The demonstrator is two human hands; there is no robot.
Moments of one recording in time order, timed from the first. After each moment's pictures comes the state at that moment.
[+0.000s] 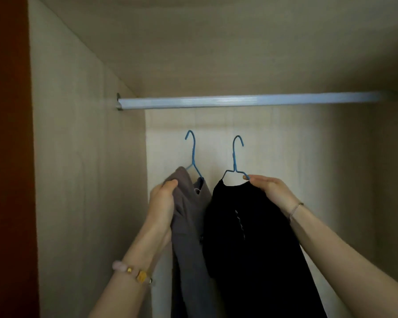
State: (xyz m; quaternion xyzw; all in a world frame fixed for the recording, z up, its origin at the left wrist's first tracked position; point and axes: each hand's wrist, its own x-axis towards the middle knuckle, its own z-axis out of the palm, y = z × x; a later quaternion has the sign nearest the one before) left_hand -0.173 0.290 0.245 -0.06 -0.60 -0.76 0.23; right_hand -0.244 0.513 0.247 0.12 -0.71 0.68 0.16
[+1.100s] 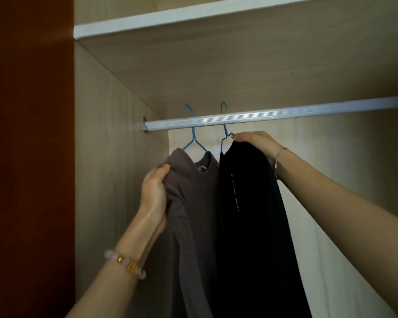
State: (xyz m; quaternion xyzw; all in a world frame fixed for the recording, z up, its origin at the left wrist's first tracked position) left_hand -0.158 0.252 0.295 -0.15 -0.50 -0.79 0.34; right_hand -0.231 0.446 0.370 0.22 -0.68 0.68 0.17
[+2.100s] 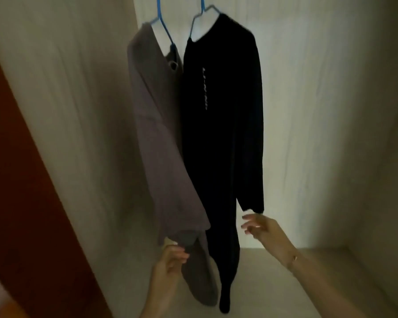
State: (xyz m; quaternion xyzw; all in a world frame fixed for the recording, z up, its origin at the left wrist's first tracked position) left_hand -0.095 0.265 -0.072 0.03 -0.79 -0.60 0.09; right_hand -0.172 0.509 -0.041 0.06 -0.82 0.57 -0.01
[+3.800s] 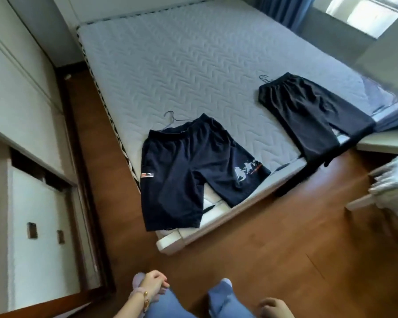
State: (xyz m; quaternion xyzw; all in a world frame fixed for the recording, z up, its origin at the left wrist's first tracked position) left_hand 0.297 0.014 -0.363 -0.39 -0.70 0.07 -0.60; right_hand 0.602 -0.231 -0.453 -0.80 -0.11 0.57 0.17
